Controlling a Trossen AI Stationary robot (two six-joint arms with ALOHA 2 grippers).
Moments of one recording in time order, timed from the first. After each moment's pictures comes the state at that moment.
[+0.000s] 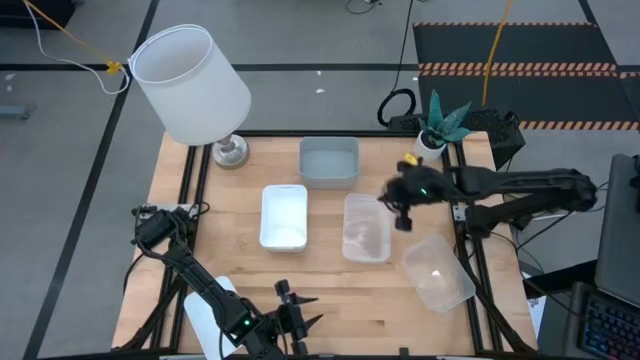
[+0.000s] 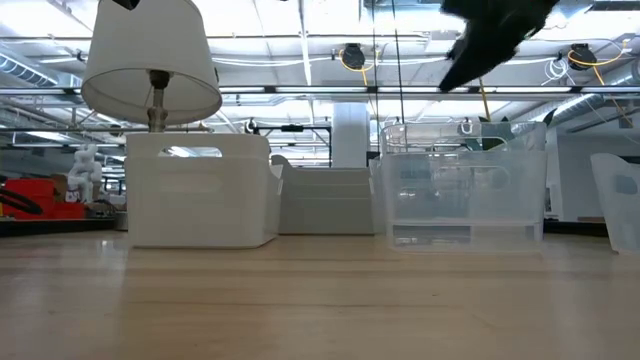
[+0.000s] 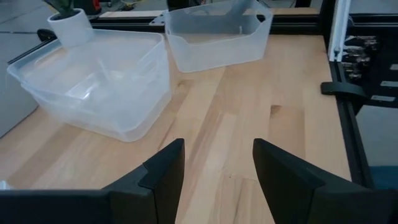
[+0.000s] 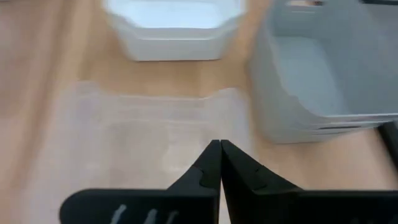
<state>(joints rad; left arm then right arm) -0.80 2.01 1.38 -0.13 -0.97 -0.59 -0.05 1.02 0.85 -0.60 0.11 -0.04</state>
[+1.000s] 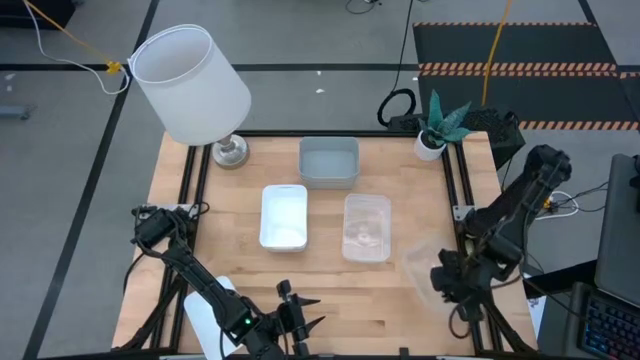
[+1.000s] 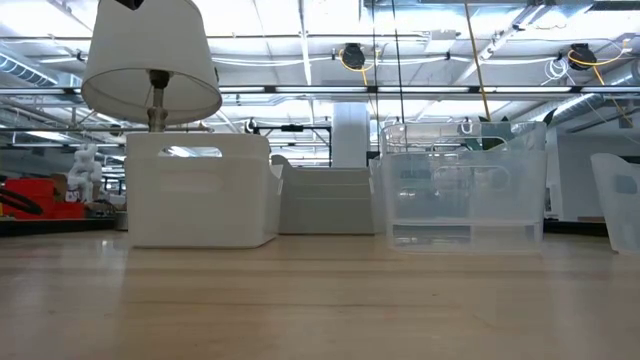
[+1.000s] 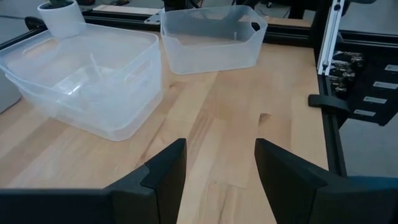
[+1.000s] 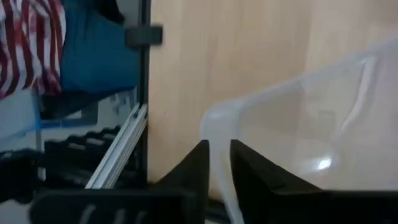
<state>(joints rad) -0.79 2.00 1.38 -0.09 -0.94 -0.63 0.91 1.07 0.85 -0.87 -0.11 0.94</state>
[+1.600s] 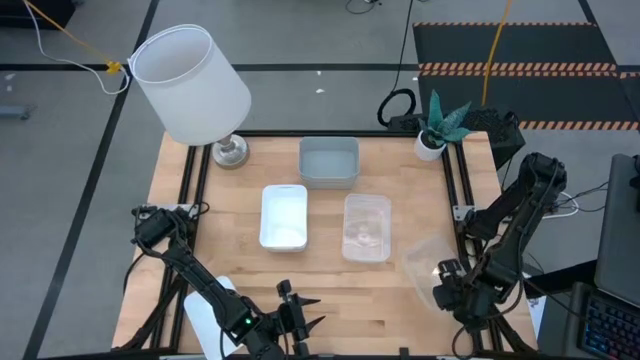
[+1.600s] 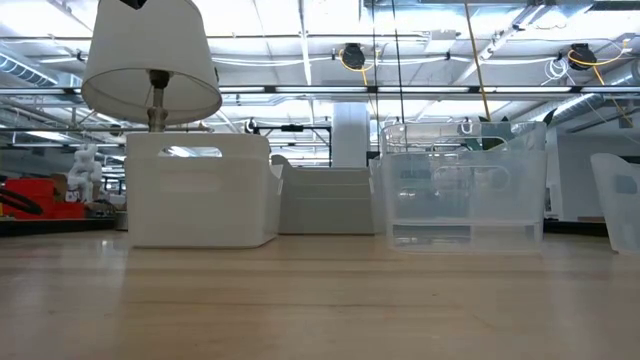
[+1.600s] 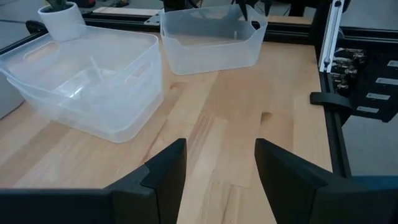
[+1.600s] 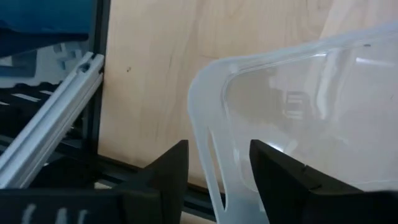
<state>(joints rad) -0.78 2.00 1.38 -0.09 -0.94 -0.61 1.04 1.25 0.85 -0.90 -0.08 0.87</state>
